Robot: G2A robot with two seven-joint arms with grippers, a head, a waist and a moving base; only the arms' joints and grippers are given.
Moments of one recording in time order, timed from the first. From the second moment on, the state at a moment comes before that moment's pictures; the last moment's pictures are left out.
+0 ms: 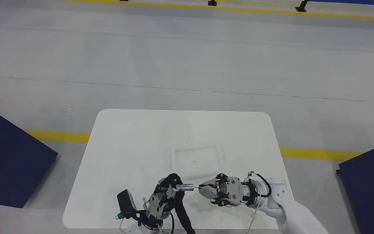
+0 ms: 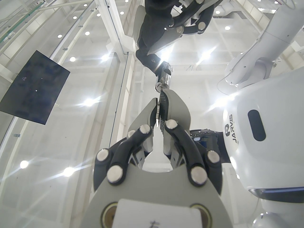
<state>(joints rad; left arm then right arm) 1.52 -1.33 -1.00 -1.52 1.24 -0.57 1.04 -1.36 -0.96 1.15 -1.77 1.96 1.01 0.47</state>
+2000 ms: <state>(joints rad) 1.22 -1.32 -1.30 -1.76 0.93 -0.52 0.67 -1.53 -0.91 1.34 -1.80 1.13 0.49 0.89</state>
